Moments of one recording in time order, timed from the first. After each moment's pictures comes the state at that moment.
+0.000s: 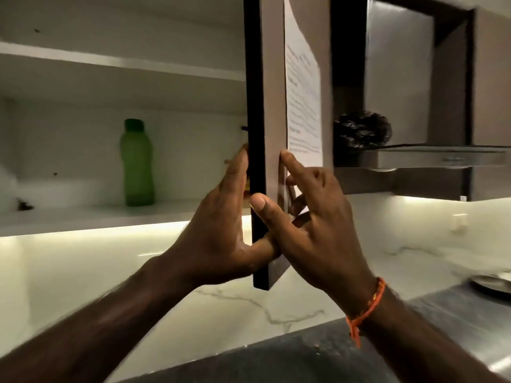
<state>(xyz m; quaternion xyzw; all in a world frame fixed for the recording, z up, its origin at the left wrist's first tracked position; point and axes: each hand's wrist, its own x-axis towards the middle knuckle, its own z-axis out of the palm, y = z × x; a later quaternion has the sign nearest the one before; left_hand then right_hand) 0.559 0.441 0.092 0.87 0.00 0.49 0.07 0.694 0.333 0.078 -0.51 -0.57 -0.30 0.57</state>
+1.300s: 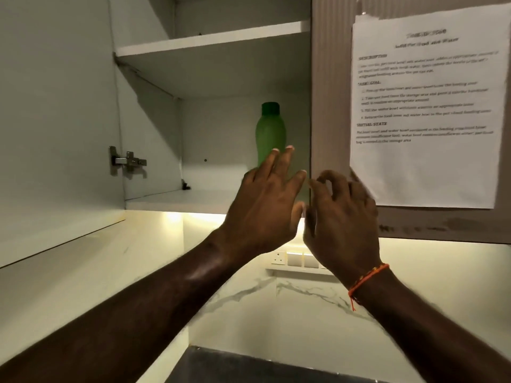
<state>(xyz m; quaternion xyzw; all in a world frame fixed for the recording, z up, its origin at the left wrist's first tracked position) 0.482 0.612 0.092 0.80 0.38 0.35 -0.30 0.632 0.587 0.052 -0.56 -0.62 -0.37 0.41</state>
